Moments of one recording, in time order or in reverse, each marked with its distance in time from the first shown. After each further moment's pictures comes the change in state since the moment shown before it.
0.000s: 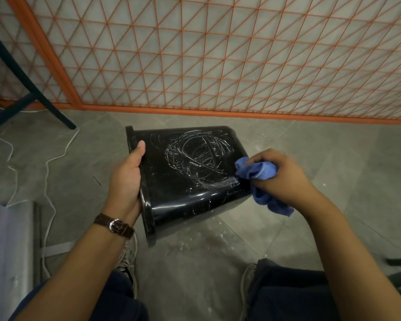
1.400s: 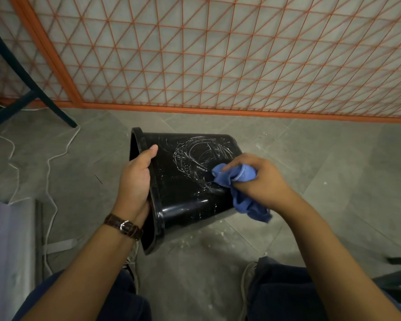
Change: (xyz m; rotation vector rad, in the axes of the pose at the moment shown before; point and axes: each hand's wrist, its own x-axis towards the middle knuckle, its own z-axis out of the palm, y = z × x) left_hand -0.005 -0.008 0.009 0.033 0.011 0.048; right_hand -0.003 -0.018 0.031 0.149 -0.105 -0.036
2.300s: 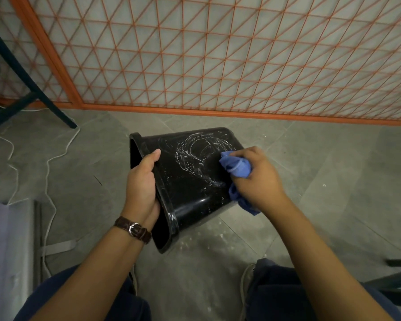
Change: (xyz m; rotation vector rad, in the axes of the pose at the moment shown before) left_hand -0.006 -0.007 0.008 -0.086 0.031 -0.021; right_hand 0.007 0.003 0.011 -0.183 0.226 0.041
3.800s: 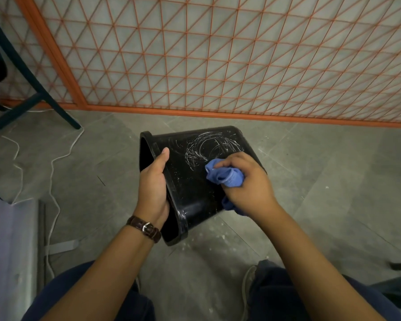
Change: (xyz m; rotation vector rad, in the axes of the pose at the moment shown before) left_hand 0.007 -0.014 0.002 -0.103 -0.076 -0.033; right_hand -0.012 -0.011 0.017 0.183 0.014 -0.235
